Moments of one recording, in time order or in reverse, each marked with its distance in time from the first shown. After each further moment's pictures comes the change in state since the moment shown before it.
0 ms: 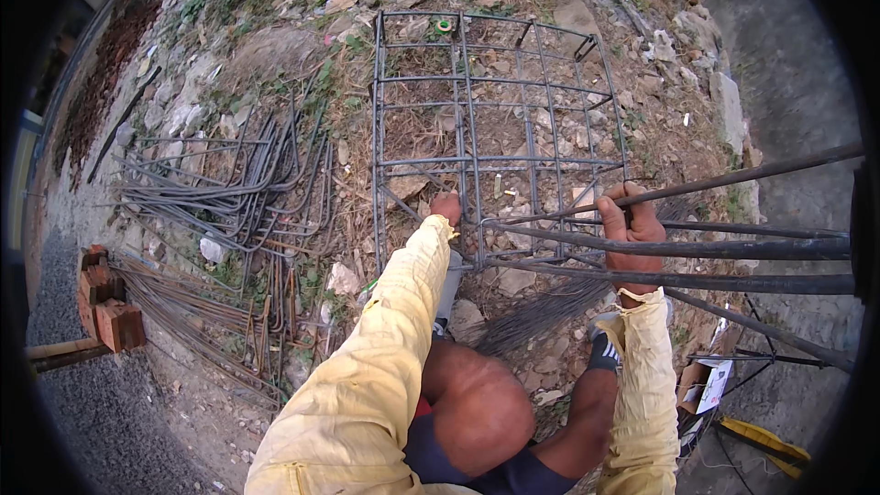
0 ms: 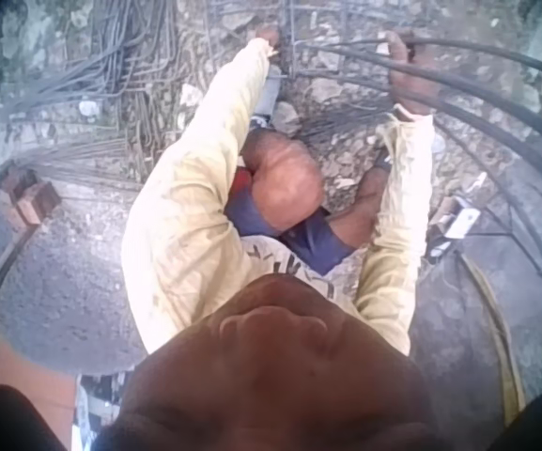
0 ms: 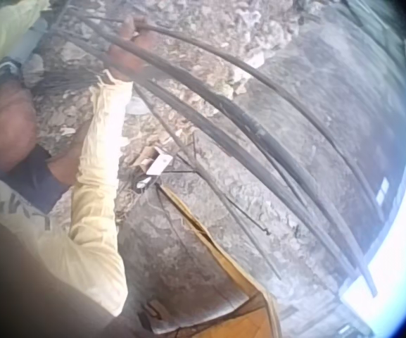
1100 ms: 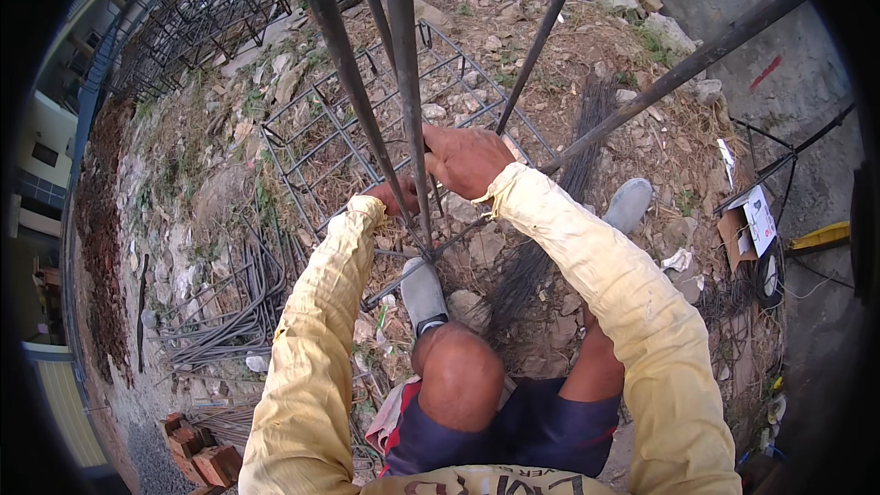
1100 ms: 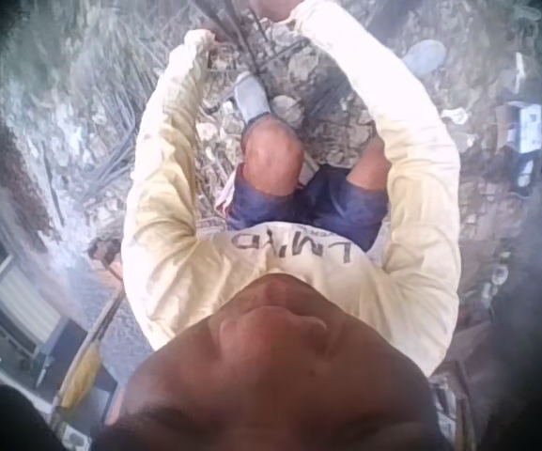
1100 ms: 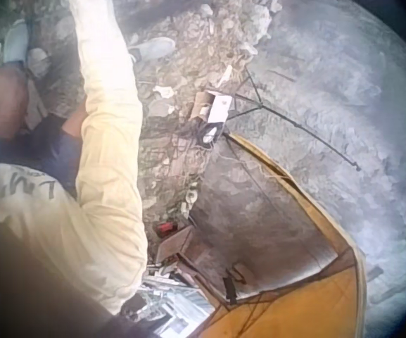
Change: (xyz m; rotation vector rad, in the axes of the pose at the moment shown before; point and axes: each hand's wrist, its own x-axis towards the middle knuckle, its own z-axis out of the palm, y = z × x) left_hand -0.057 0.279 -0.132 0.348 -0.896 0.583; right_hand 0.000 -0.007 -0.040 -0.276 -0.254 -0.077
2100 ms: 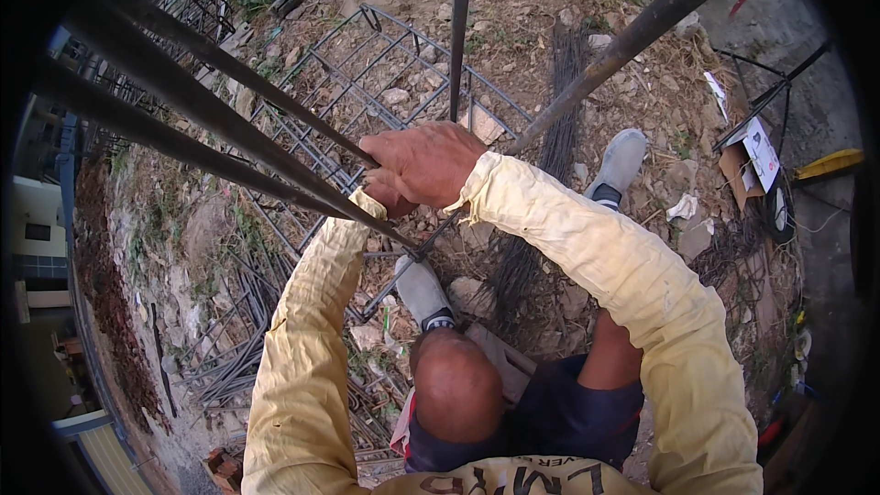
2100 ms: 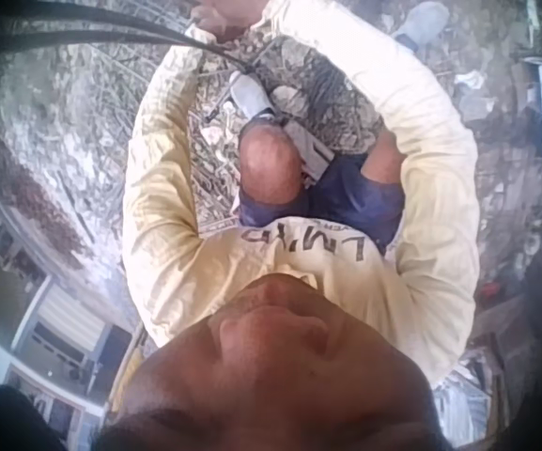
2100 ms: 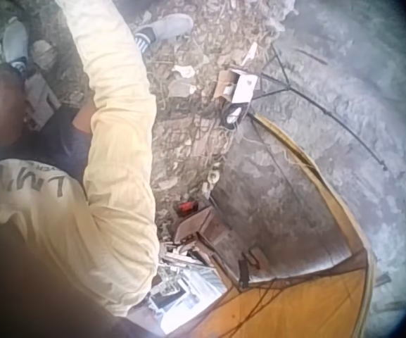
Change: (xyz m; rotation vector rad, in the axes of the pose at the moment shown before) left_hand 0.045 0.031 0.020 0.340 -0.011 0.180; right_hand -0.013 0.014 -0.003 0.068 -0.016 -0.060
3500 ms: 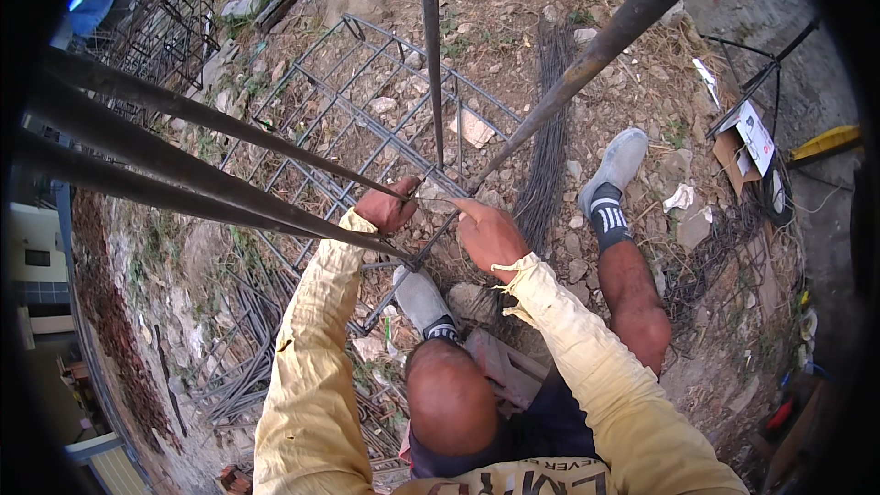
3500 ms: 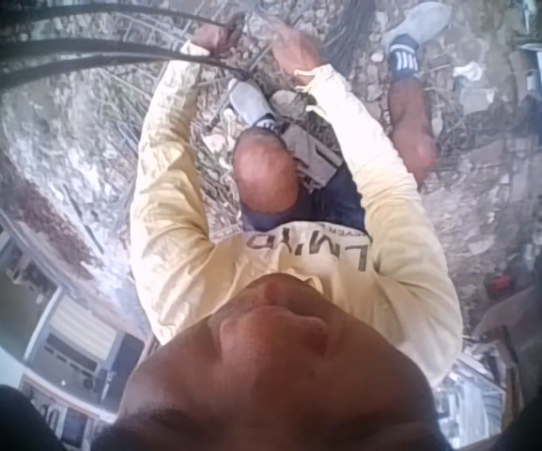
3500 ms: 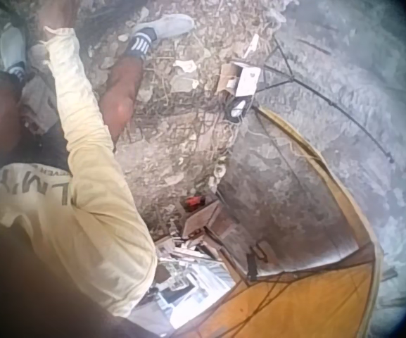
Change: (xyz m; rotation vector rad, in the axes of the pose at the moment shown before) left_hand -0.007 -0.002 0.020 0.053 0.134 0.197; right_hand -0.105 0.028 0.092 0.359 0.253 0.723
